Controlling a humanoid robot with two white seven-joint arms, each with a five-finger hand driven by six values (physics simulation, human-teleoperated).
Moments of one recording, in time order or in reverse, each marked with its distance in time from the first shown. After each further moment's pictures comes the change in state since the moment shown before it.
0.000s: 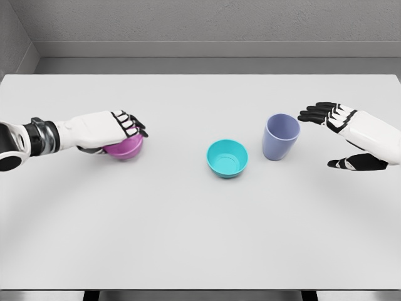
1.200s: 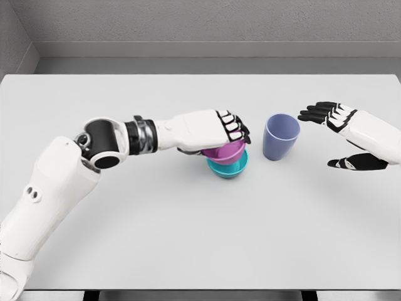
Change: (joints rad) left arm -0.077 -0.403 -0.098 -0.030 -0.068 -0.001 0.016; right arm -0.002 0.001 0.000 0.003 0.000 0.000 0.000
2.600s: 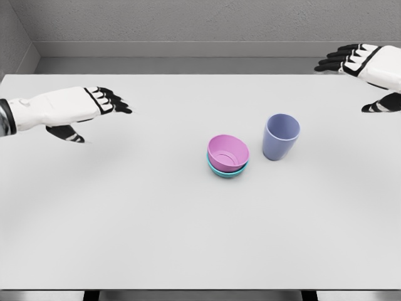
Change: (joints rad) left arm 0.029 0.575 0.100 0.012 0.420 0.001 0.004; right arm -0.476 0.060 0.011 0.120 -0.007 0.037 0.494
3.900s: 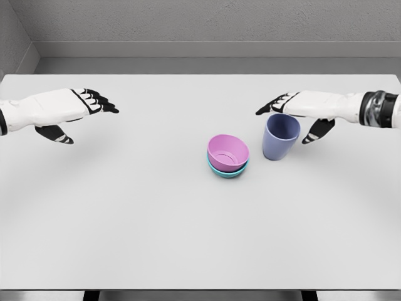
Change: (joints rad) left arm 0.003 0.004 0.016 0.064 -0.011 0.000 -0.010; right arm -0.253 0.222 0.522 0.249 0.007 0.113 0.061
